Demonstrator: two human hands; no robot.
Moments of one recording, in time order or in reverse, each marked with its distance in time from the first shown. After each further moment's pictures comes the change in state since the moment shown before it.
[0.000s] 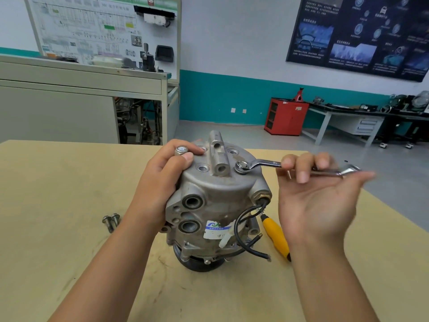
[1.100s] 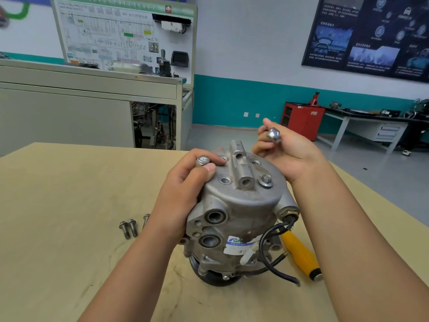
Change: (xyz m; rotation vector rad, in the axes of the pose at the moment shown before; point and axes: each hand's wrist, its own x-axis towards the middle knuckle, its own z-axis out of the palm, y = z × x) left_hand 0.000 0.004 0.000 0.033 0.006 0.008; right_hand 0.095 0.036 0.040 -0.252 -0.049 0.714
